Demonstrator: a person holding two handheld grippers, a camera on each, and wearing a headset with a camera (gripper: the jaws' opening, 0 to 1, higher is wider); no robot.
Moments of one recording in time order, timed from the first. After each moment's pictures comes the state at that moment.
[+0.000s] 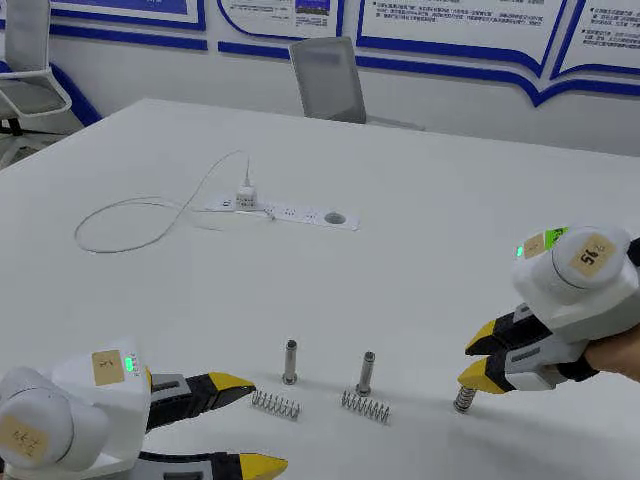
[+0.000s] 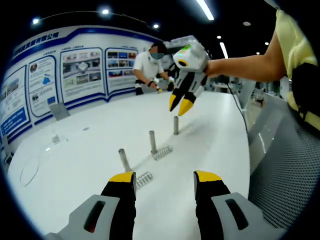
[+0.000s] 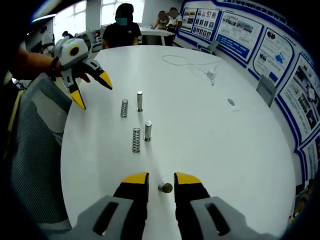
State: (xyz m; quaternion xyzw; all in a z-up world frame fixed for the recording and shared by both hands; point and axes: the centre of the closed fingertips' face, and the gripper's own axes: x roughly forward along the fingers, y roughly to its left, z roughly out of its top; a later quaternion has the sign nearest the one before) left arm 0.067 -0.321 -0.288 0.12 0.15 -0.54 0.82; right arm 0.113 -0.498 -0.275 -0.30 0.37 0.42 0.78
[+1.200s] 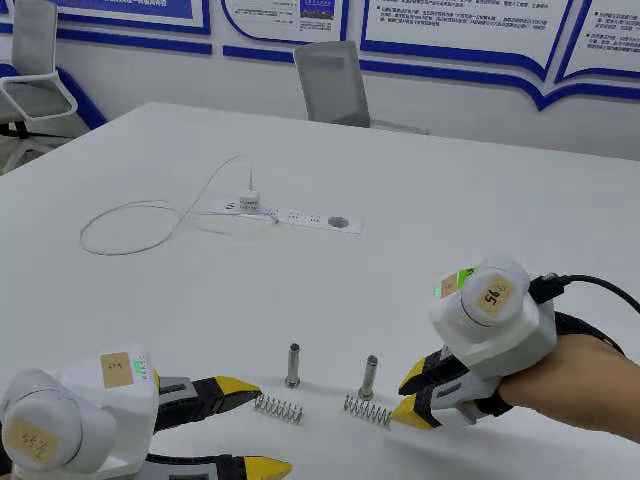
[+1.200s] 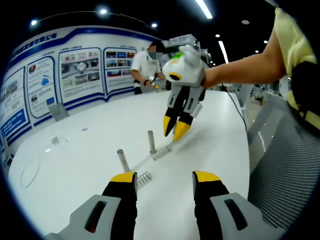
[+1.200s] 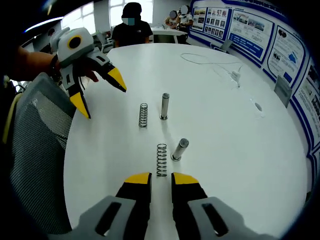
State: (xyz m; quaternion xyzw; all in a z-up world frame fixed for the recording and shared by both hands) left arm 0.066 -0.323 -0.288 0.13 0.15 -0.54 0.82; right arm 0.105 -0.433 -0.323 -0.27 0.38 0.47 0.75
